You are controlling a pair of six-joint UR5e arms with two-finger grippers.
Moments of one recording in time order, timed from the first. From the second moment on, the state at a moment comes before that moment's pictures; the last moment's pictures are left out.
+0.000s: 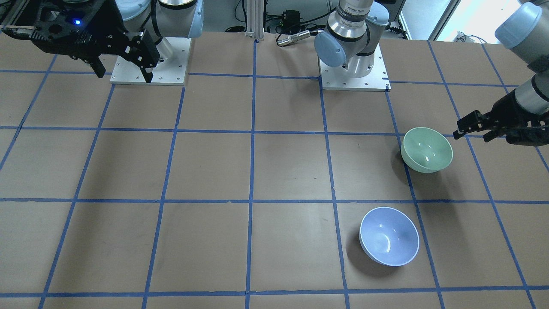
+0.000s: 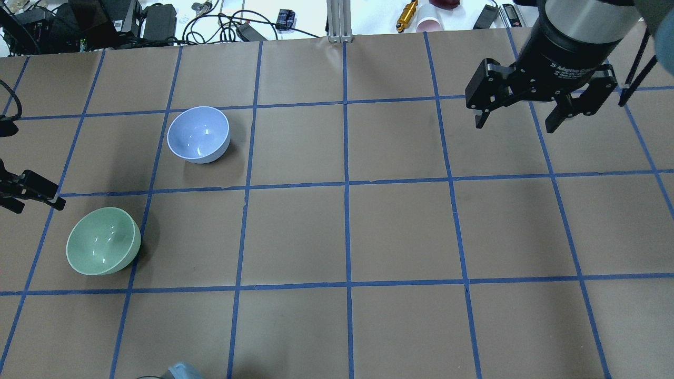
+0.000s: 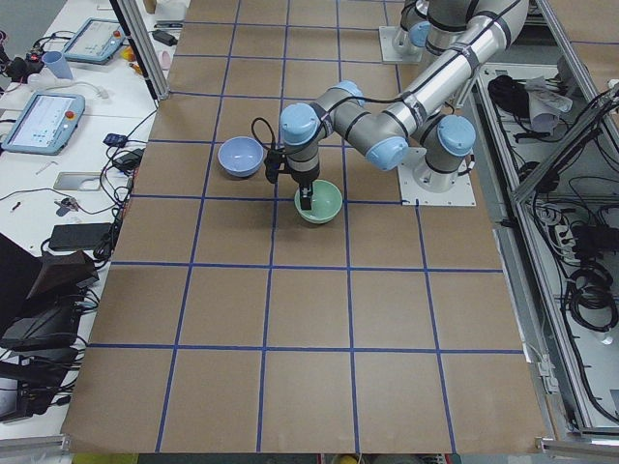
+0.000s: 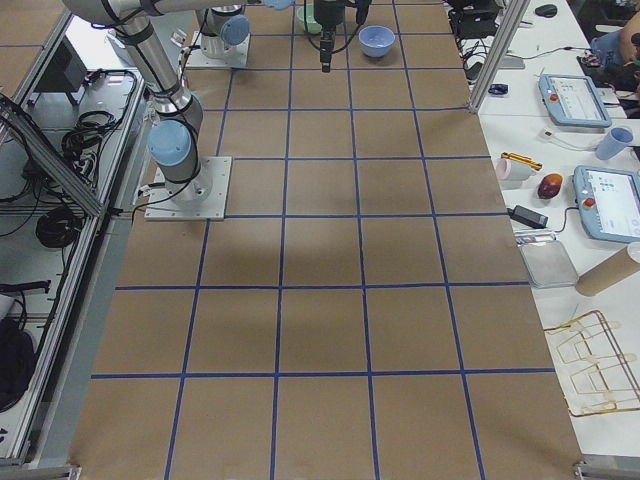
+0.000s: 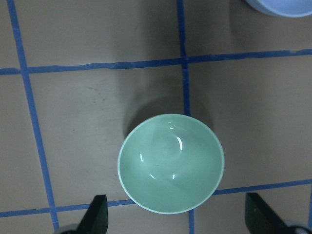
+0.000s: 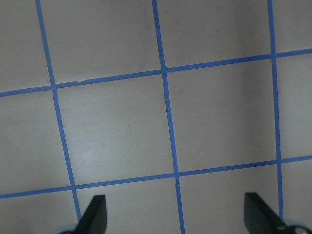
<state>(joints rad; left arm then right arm) -0.85 -1.67 -1.87 -1.32 1.55 0.73 1.58 -1.67 1.55 -1.46 -1.56 0.13</state>
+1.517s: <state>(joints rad) -0.80 -1.83 -2.01 -1.08 1.56 0.83 1.58 -1.67 1.55 -1.46 -1.56 0.13</state>
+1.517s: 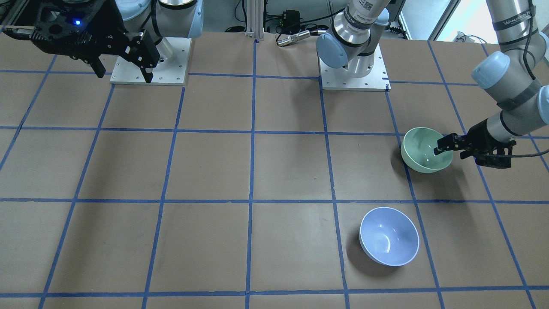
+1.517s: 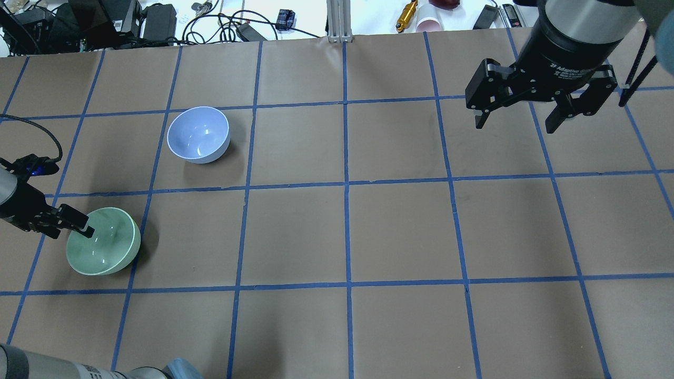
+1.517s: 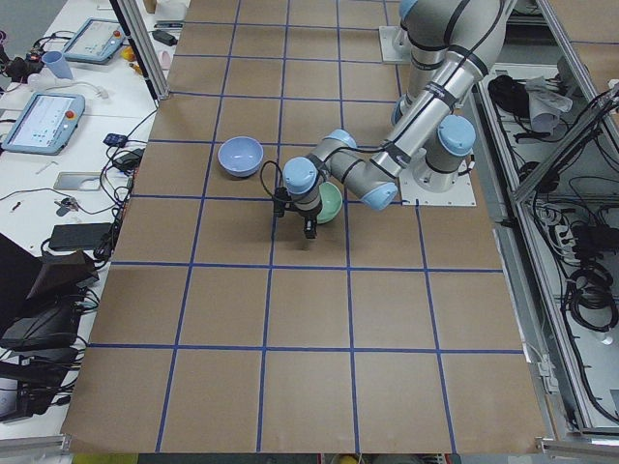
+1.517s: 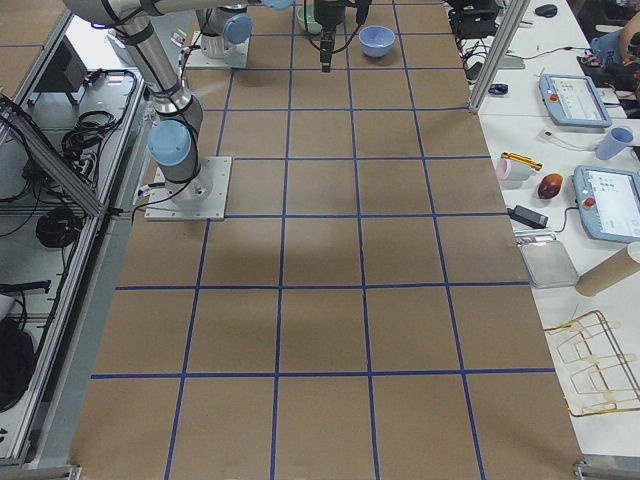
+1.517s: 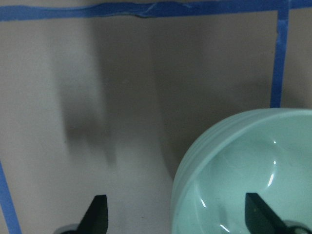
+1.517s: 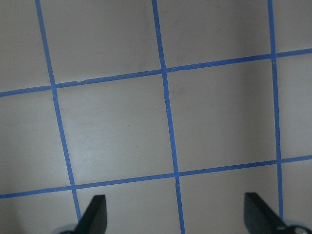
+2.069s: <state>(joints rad) -0.78 -1.83 -2.07 -1.00 1.56 0.83 1.58 -1.67 1.55 -1.46 -1.56 0.13</state>
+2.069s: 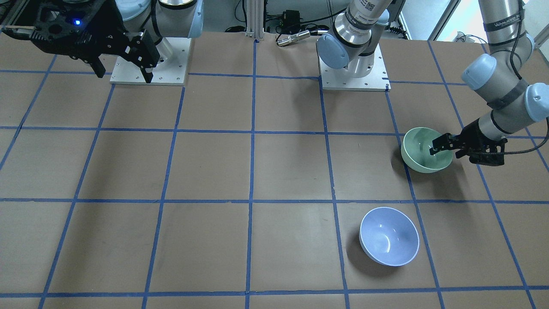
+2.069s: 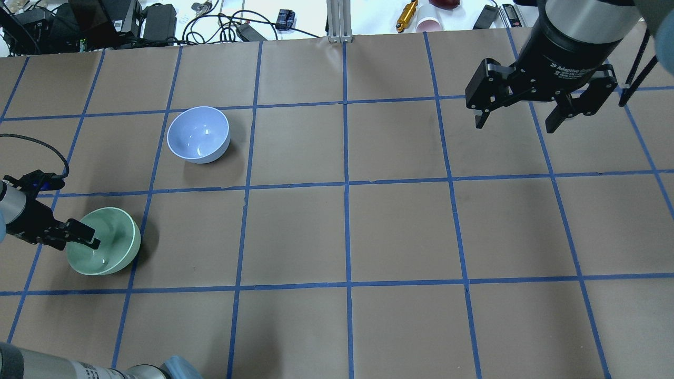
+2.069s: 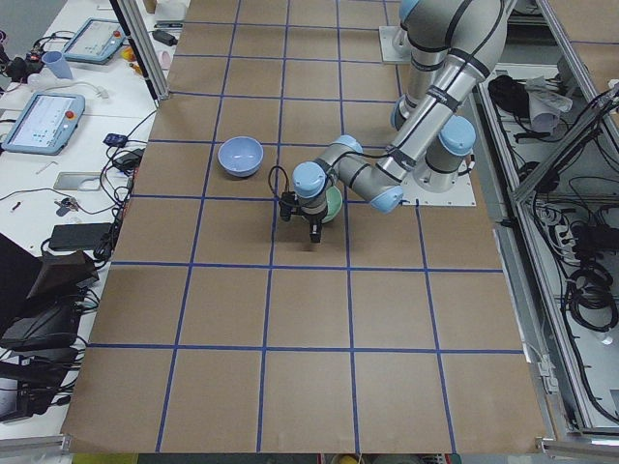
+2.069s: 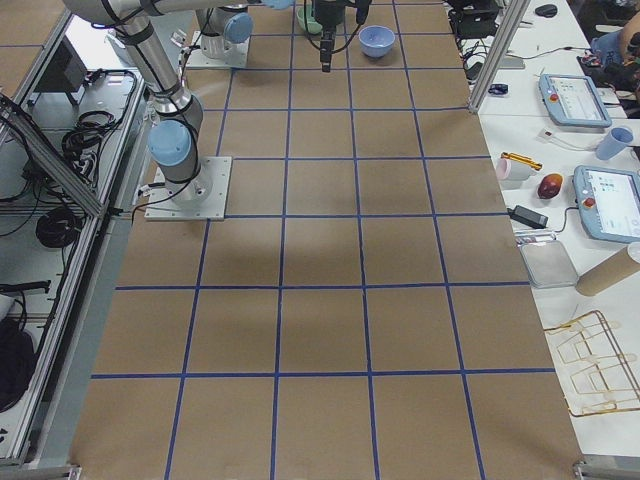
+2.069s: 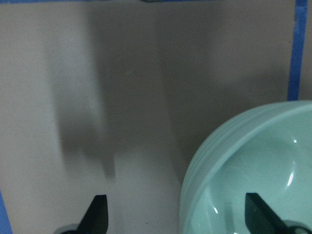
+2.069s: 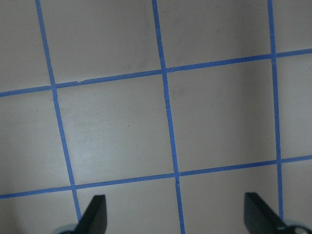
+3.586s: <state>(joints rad) -0.78 -1.84 -2.08 -0.99 1.52 0.85 1.58 -1.67 1.55 -1.46 -1.56 0.13</state>
